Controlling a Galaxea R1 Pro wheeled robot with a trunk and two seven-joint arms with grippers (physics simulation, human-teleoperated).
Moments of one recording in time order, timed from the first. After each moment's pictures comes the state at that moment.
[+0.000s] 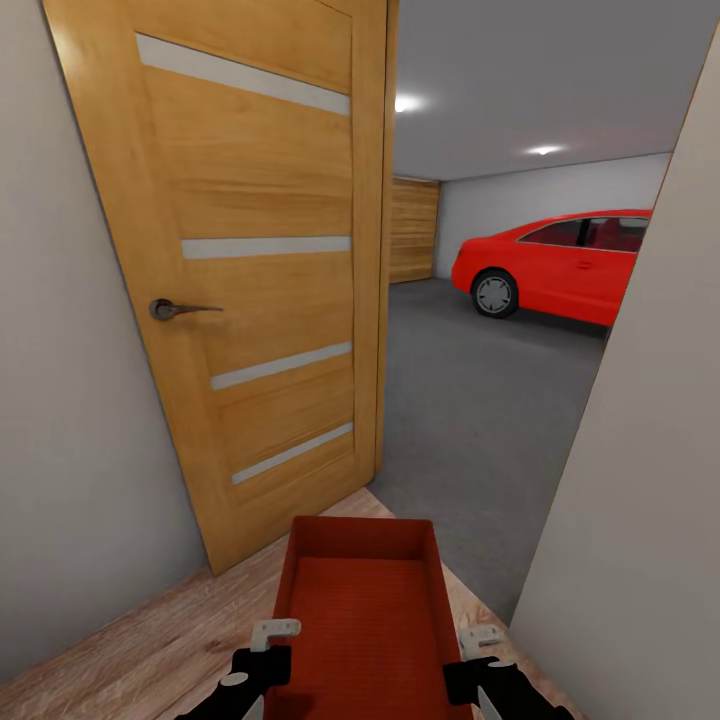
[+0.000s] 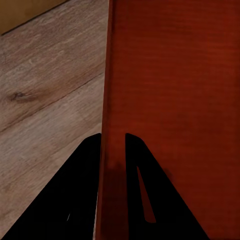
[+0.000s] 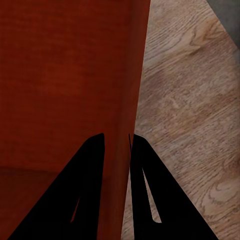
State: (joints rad) left arm -0.49 -0.12 -0.02 -0.23 0.03 -0.06 0.11; right arm -0.43 0.04 0.08 -0.42 0.03 0.29 0.01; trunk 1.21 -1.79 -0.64
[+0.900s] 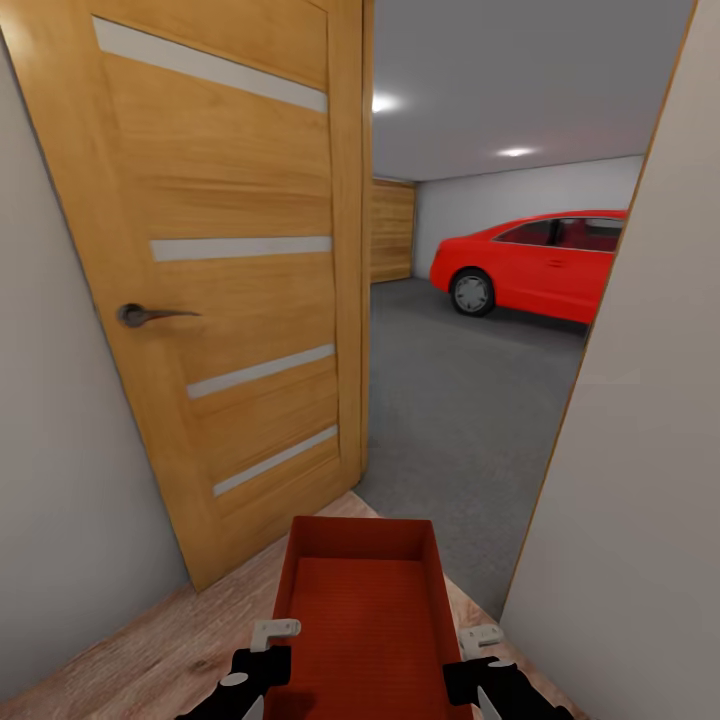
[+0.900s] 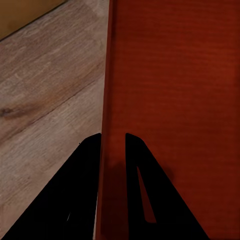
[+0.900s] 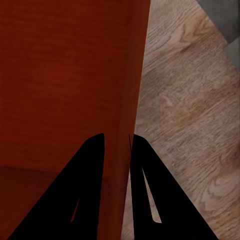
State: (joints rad) left arm -0.49 -0.12 -0.02 -0.23 0.03 -0.06 0.11; right arm -0.43 0.04 0.08 -0.42 0.03 0.29 0.01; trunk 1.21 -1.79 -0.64
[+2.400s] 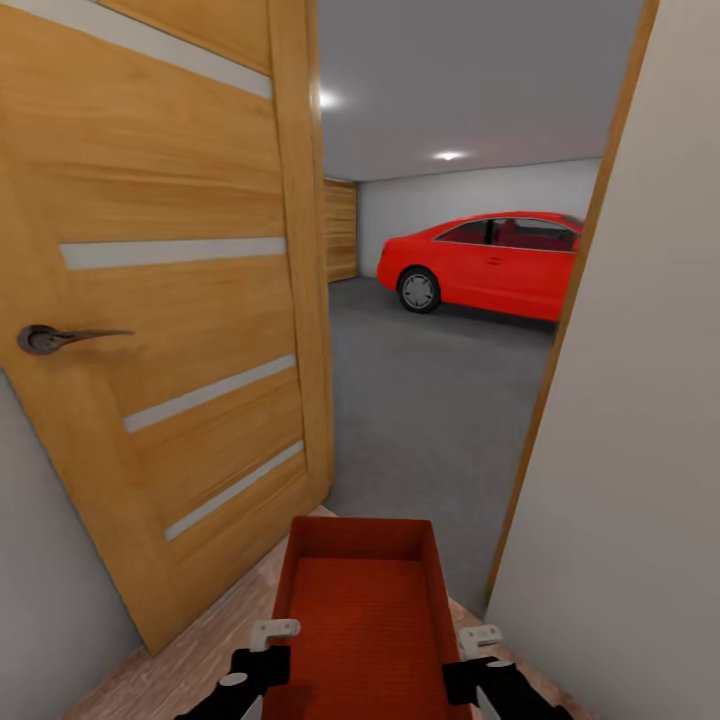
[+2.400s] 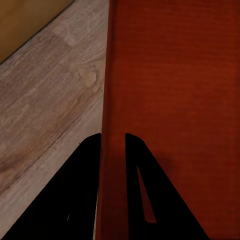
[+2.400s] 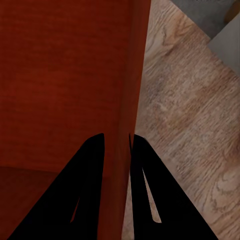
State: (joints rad) left arm -0.49 -0.11 -0.02 -0.23 0.03 -0.06 0.11; right arm -0.43 0.05 0.08 -0.42 0.03 0.29 0.00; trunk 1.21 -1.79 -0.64
